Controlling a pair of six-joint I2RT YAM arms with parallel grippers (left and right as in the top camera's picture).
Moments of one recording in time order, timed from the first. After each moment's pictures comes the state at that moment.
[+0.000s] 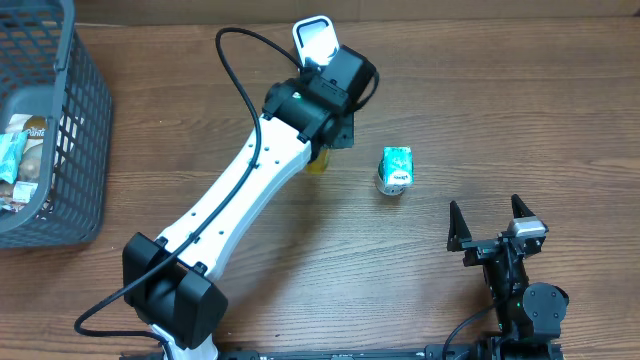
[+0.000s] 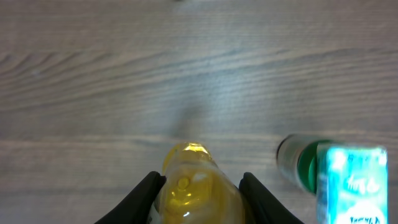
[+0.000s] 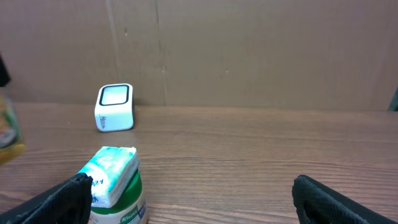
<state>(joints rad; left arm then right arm) -0.62 1.87 1.82 -1.10 -0.24 -0.57 -0.05 0.01 0.02 -0.02 -0.16 0.02</state>
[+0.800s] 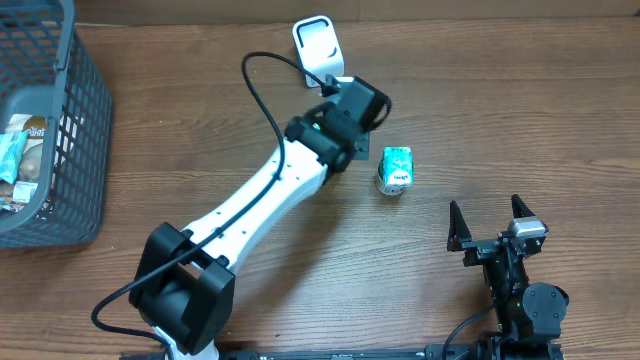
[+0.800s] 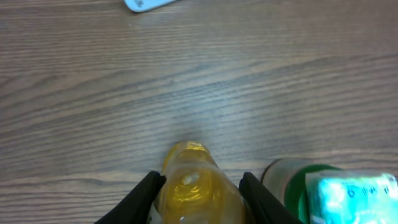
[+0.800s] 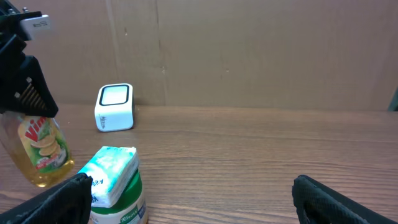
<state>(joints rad) -0.67 1.87 1.56 -0.71 -0.28 -0.55 -0.05 0.01 0.02 -0.02 -0.16 0.02</state>
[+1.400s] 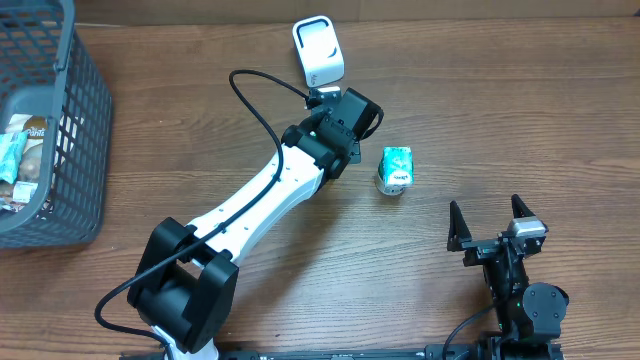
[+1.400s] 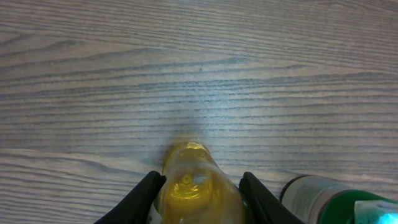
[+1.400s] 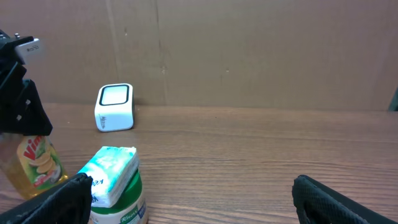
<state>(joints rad) -0.66 1.87 1.47 -0.66 -0.32 -0.70 -0.05 0.01 0.02 -0.02 -0.16 0.02</state>
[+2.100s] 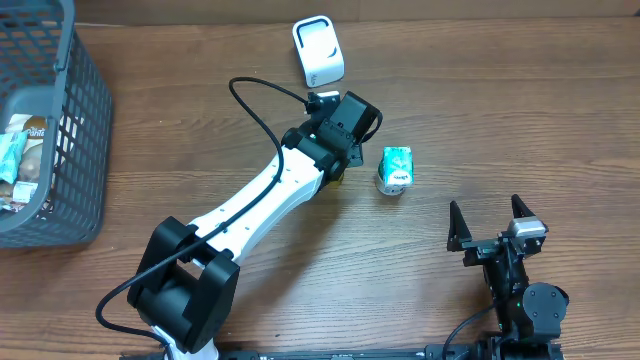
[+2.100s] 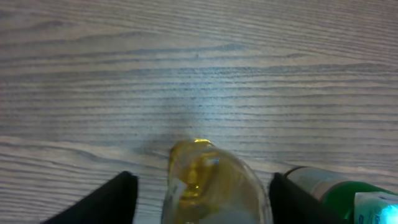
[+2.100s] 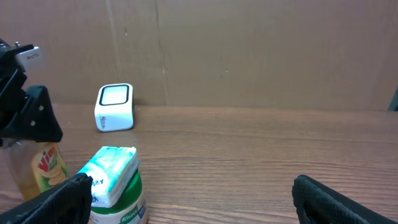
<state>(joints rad) -0.66 1.87 1.44 -0.65 -0.28 -0.74 -0.05 0.01 0.02 -0.02 -0.16 0.02</state>
